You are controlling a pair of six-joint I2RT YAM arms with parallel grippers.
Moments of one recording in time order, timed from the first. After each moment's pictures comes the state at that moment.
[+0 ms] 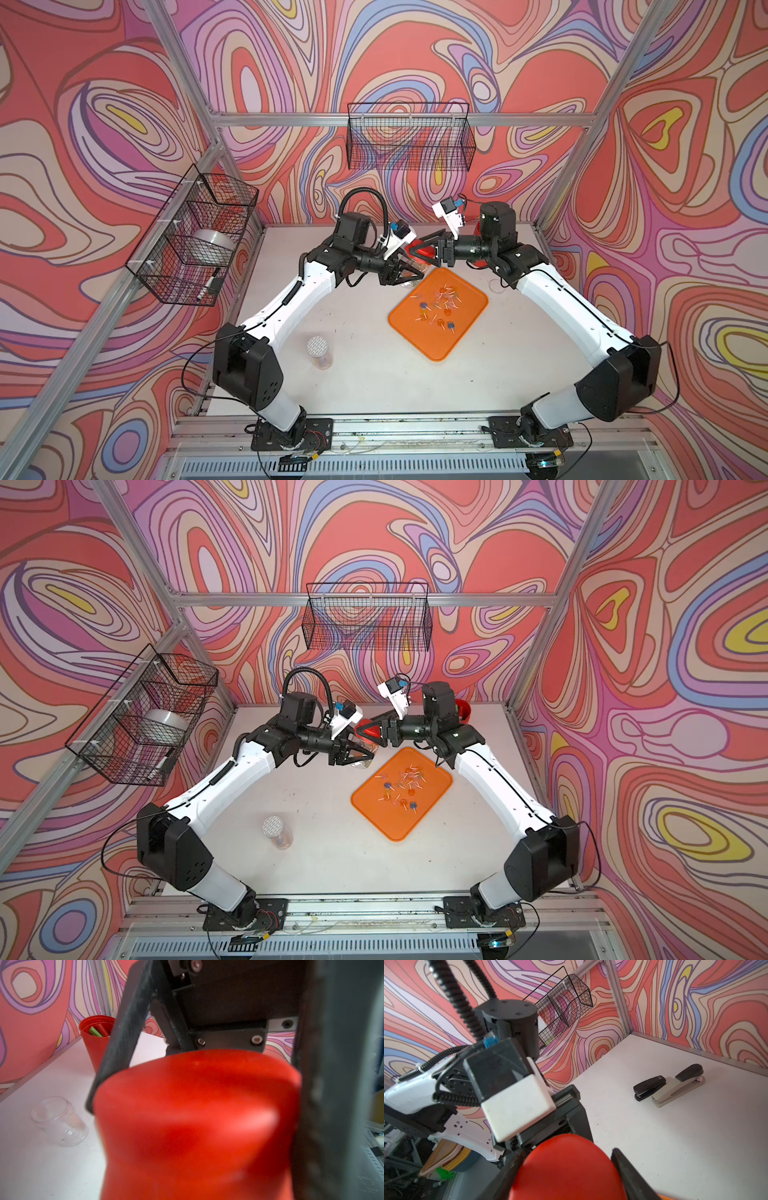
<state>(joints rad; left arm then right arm) -0.46 1.60 1.46 -0.48 0.93 0.26 0.40 1.52 1.46 -0.27 -0.90 0.26</state>
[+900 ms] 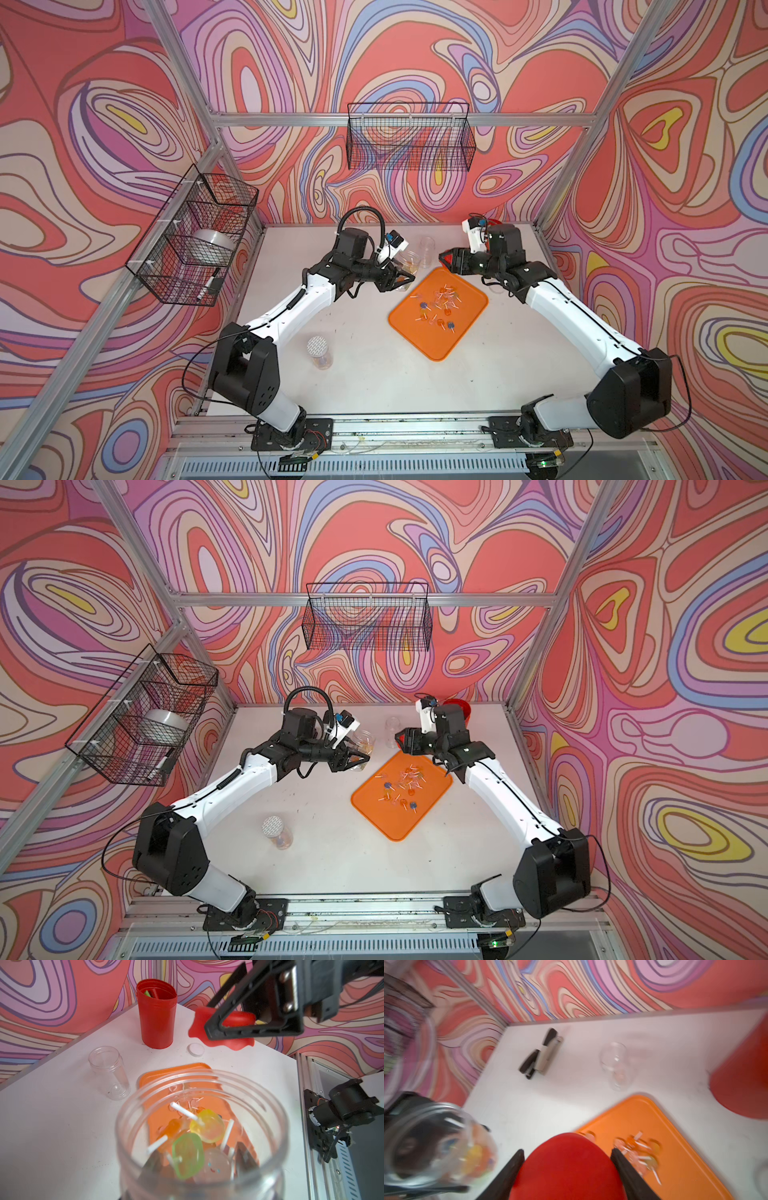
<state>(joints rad) -0.46 1.57 1.24 -0.26 0.66 0.16 0.31 1.39 1.16 -0.38 -0.22 0.29</state>
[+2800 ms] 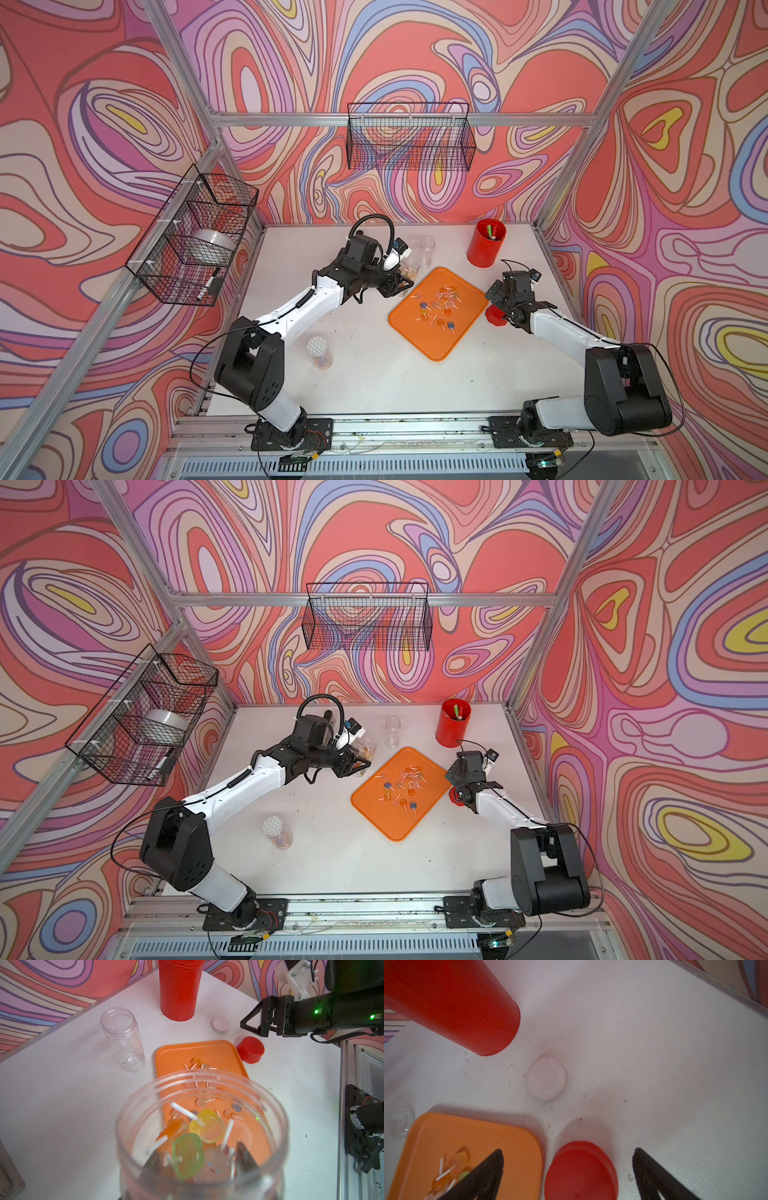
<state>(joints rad) -0.51 1.61 1.23 -0.31 0.48 0.16 0.09 1.39 0.72 -0.18 0.31 0.68</state>
